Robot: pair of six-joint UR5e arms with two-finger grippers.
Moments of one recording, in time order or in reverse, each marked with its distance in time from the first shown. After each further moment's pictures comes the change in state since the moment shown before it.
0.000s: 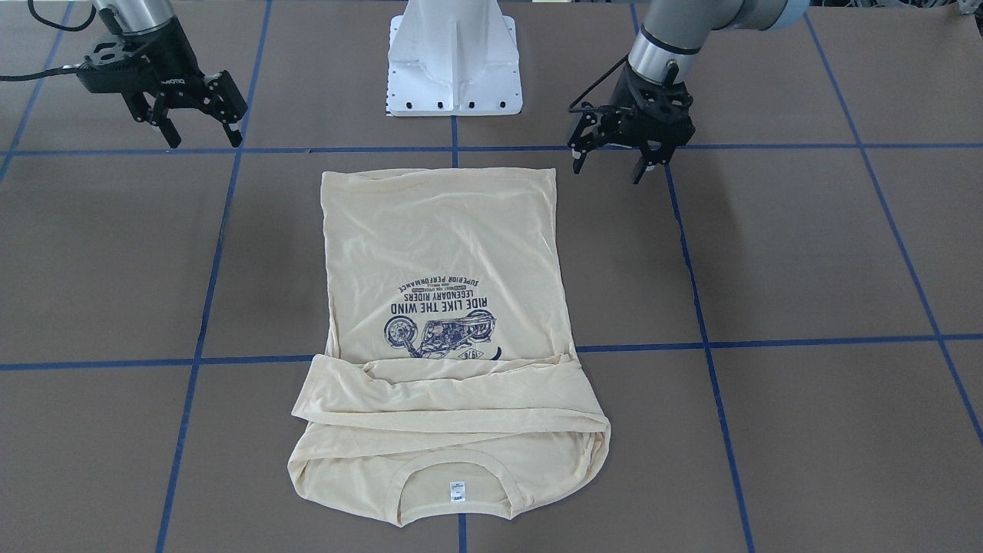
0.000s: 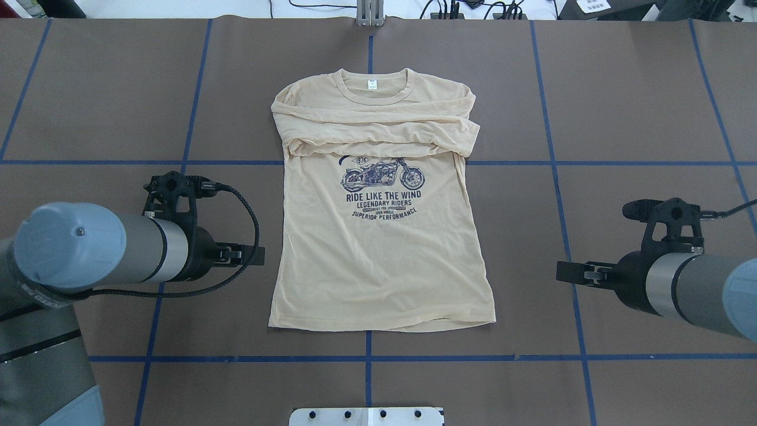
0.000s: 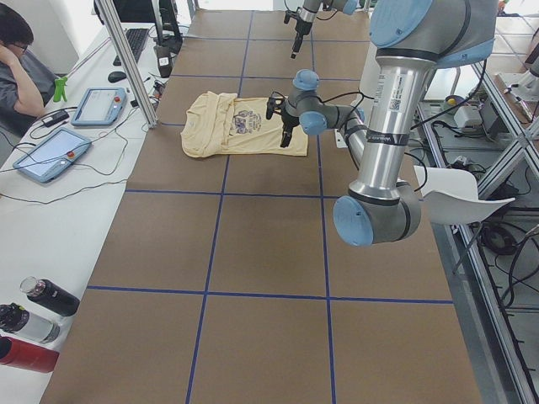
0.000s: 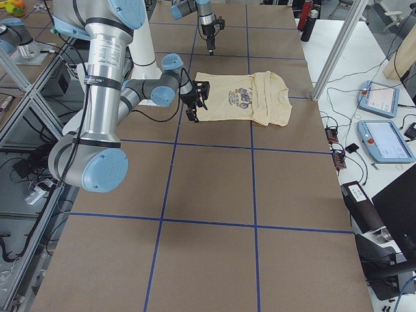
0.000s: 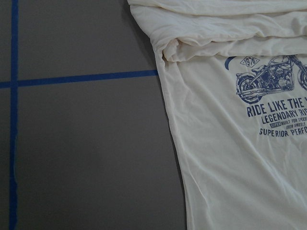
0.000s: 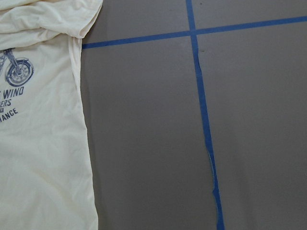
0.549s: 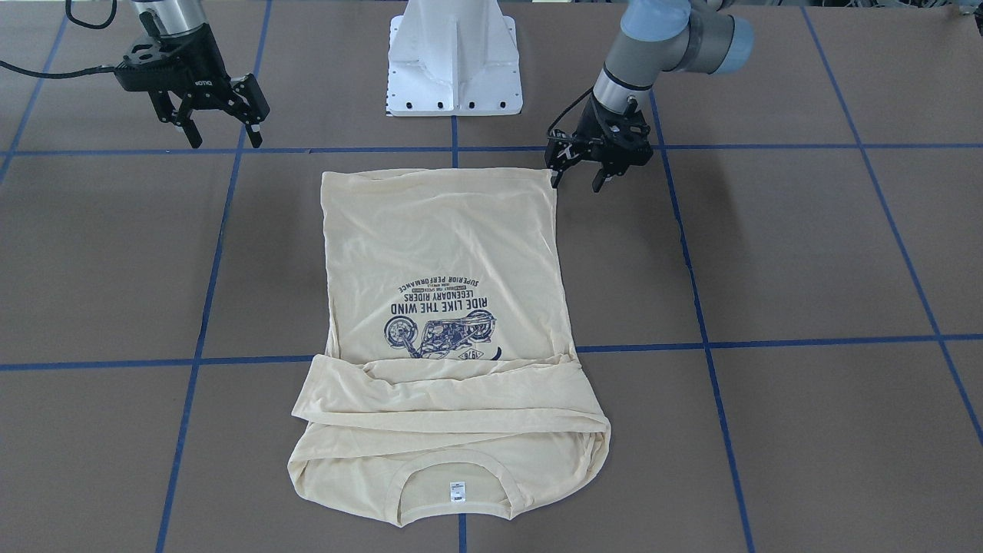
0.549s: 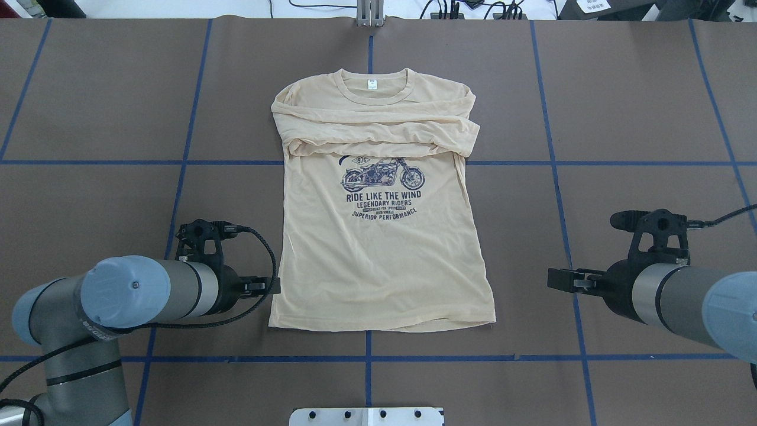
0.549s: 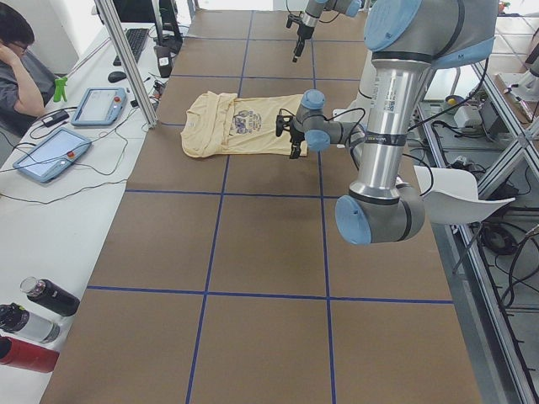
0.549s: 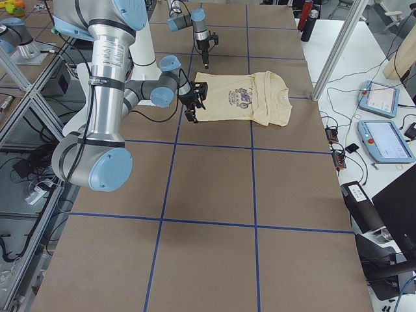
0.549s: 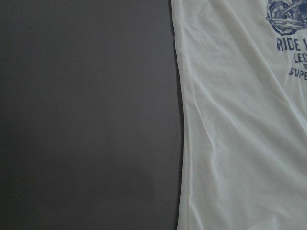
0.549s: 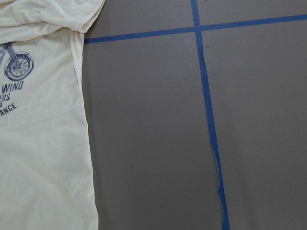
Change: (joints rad) left arm 0.092 0.004 0.175 -0.214 0.051 -0.138; right arm -0.027 0.011 -0.013 0.000 -0.033 0.009
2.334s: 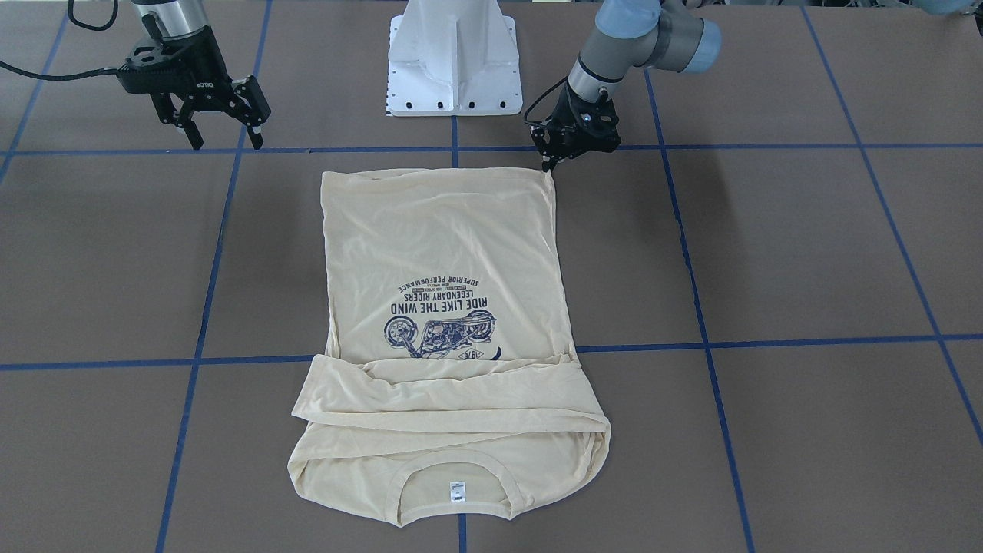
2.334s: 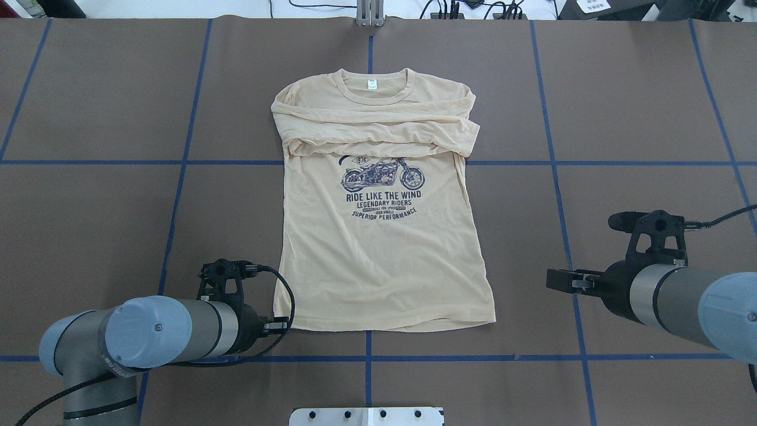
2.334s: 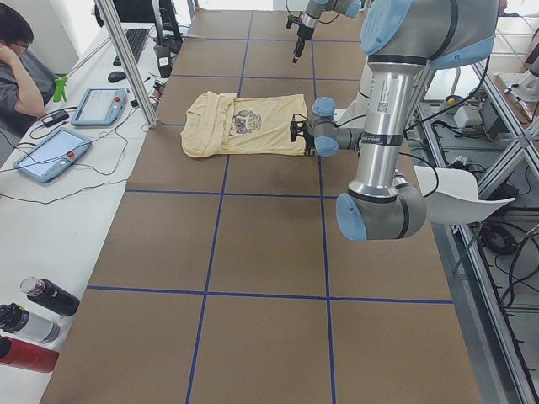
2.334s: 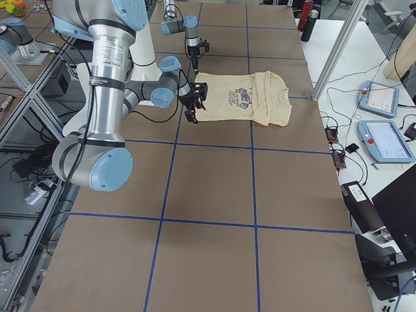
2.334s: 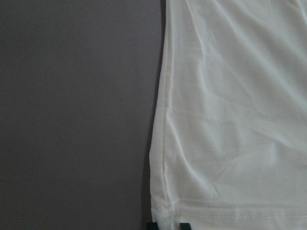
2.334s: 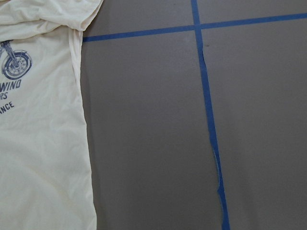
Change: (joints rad) left arm 0.098 -0.013 0.007 -0.025 0.004 -0.058; right arm -0.003 0.001 -0.010 0.003 -0.002 0.001
